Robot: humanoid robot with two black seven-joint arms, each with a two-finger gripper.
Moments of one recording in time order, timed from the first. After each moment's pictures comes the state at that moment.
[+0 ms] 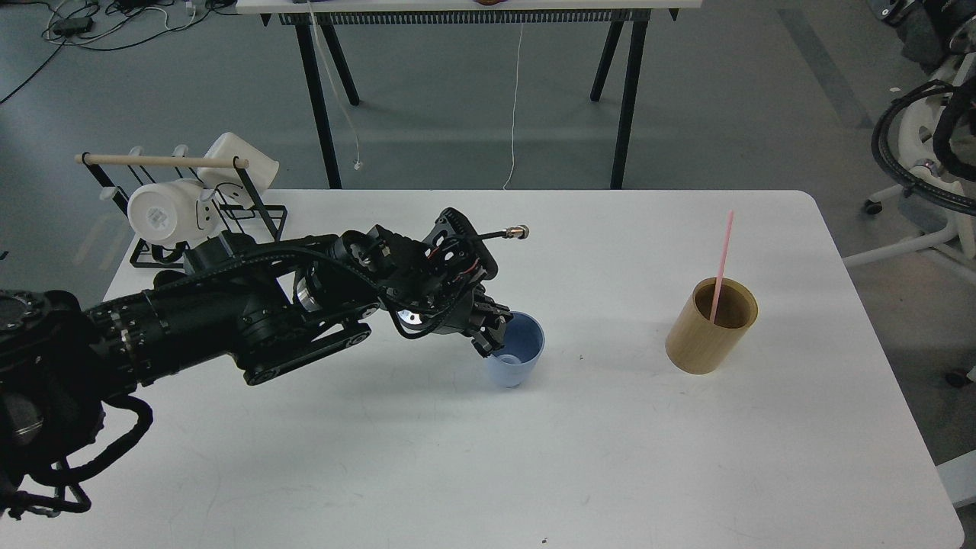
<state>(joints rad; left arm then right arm) -1.06 0.17 -0.16 -1.03 2.10 -0.49 -0.23 1.17 -0.48 0.61 0.34 0.18 0.49 0.23</state>
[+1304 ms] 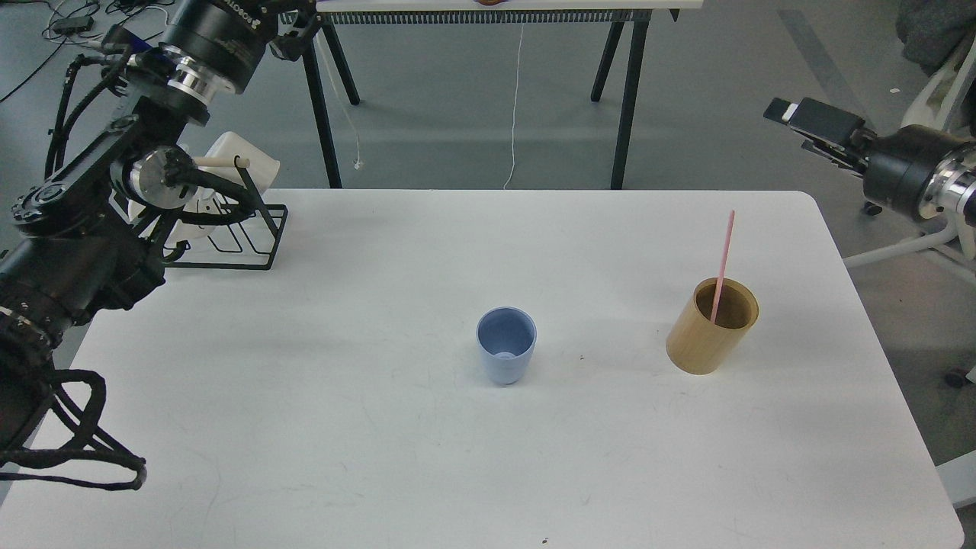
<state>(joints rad) -0.98 0.31 -0.82 -0.56 0.15 -0.49 -0.43 0.90 -0.98 0.33 1.28 -1.20 0.08 0.23</state>
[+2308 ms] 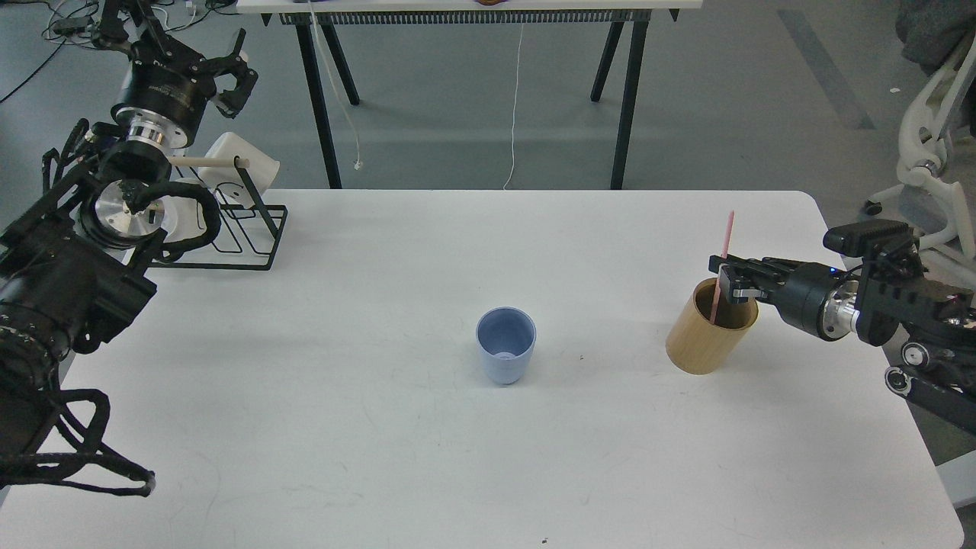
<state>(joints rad) -0.94 0.30 -0.83 -0.44 -0.11 -0.49 -0.30 0.75 -0.78 0.24 1.18 -1.57 -0.04 0.16</state>
